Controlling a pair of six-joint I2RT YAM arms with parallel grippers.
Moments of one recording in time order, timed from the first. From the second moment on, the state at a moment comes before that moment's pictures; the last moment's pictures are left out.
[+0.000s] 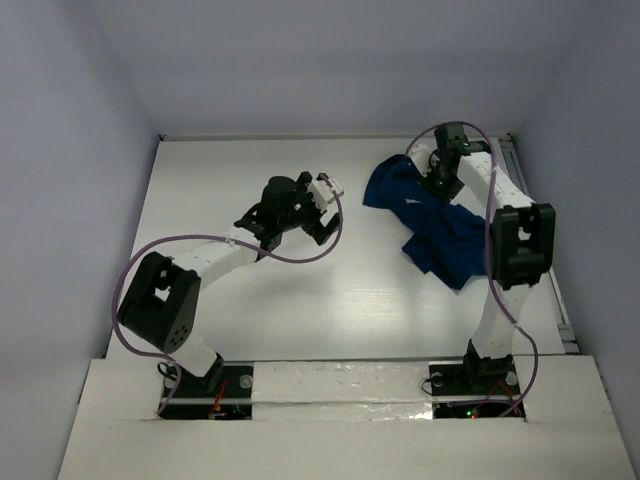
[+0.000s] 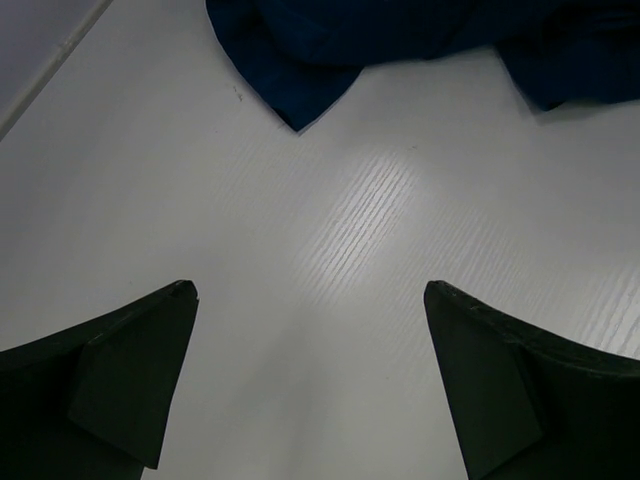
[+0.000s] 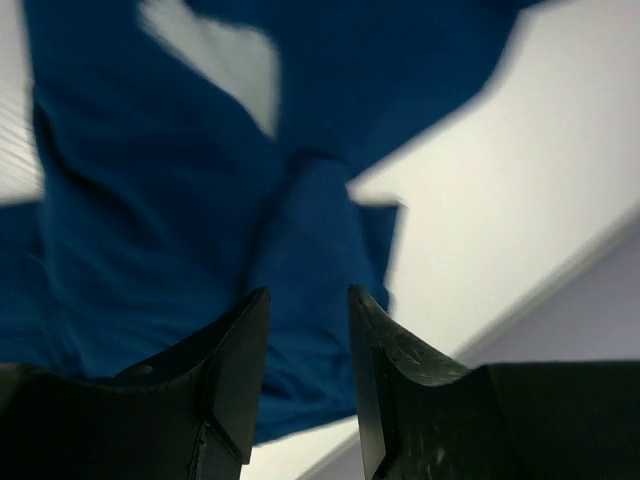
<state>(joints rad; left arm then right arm) -0.56 1.57 0.96 0.20 0.33 0.32 0.10 1.96 1.70 -0.88 0.06 -0.75</state>
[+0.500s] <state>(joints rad) -0.56 1.52 0.93 0.21 0.33 0.32 0.15 2.15 1.83 -0.98 0.15 -0.63</state>
